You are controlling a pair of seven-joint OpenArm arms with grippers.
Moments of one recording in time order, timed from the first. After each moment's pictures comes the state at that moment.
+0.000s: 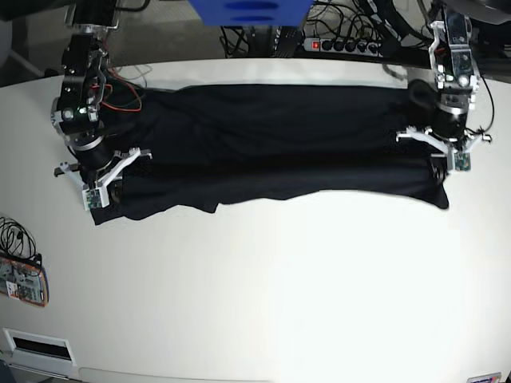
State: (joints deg) left arm 28.1 -15.8 -18.6 102.9 -12.9 -7.2 12.1; right arm -15.3 12.3 15.0 105.8 9.2 20.0 -36.9
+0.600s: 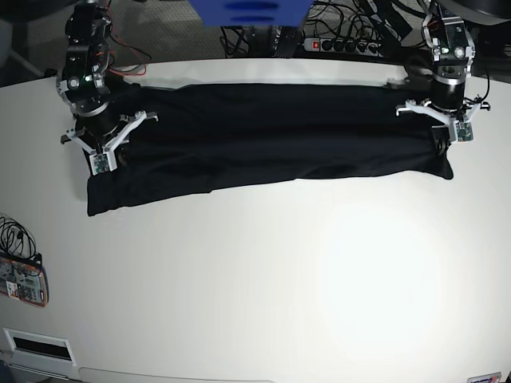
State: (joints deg) left arm 36.5 -11.2 -24.2 105.0 -13.0 -8.0 11.0; right arm -26.3 12.1 15.0 109.3 9.4 20.1 -36.0
